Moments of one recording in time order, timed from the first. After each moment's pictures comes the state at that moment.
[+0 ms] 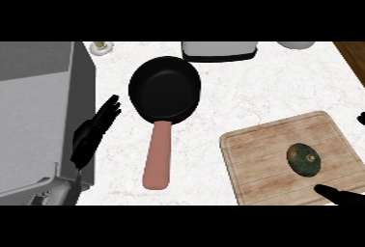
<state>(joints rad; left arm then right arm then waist) -0.14 0.25 -0.13 -1.41 0.15 -0.11 0.01 0.24 -0.64 0.01 -1.92 -0.19 -0.23 -0.35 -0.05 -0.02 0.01</state>
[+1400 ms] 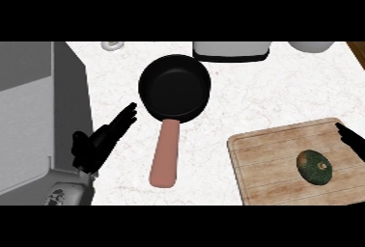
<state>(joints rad) -0.11 0.11 -0.09 -1.47 0.03 -0.27 0.13 0.23 -0.82 0.10 -1.74 -0.18 0.03 0.04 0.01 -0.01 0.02</state>
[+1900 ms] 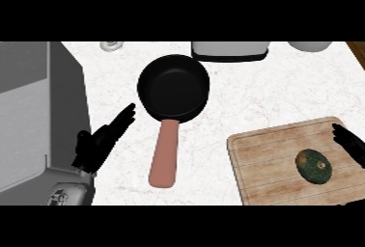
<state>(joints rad) -0.11 0.08 -0.06 -1.46 -0.05 -0.27 0.15 0.19 -0.74 0.07 -1.57 -0.25 0.16 -0.14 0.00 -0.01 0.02</state>
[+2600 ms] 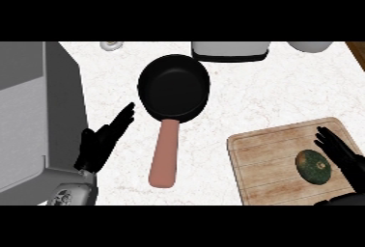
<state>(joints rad) -0.11 0.04 -0.03 -1.47 -0.11 -0.24 0.18 0.09 -0.59 0.06 -1.29 -0.33 0.31 -0.27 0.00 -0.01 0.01</state>
